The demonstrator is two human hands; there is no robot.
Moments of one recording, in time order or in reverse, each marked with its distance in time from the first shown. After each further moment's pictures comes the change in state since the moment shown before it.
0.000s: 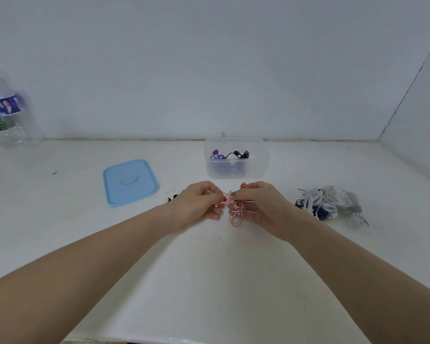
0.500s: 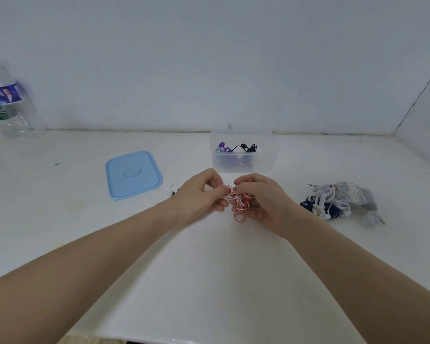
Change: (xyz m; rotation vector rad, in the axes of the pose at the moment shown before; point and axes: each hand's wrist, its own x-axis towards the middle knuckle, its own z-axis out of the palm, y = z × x) left_hand 0.000 -0.004 -0.002 0.111 0.096 0.133; right_hand 0.012 0.008 0.012 0.011 0.047 -0.016
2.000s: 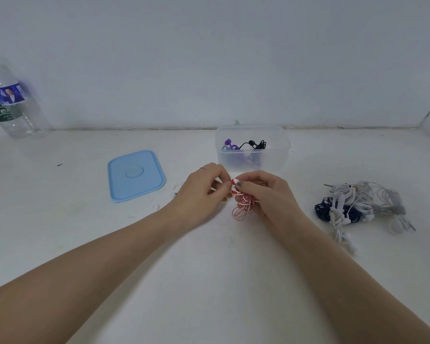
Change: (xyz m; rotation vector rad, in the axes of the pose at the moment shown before) left_hand 0.008 -0.005 -0.003 0.416 0.133 0.315; right_hand 0.019 0.019 0.000 -0.059 0.020 -0.306
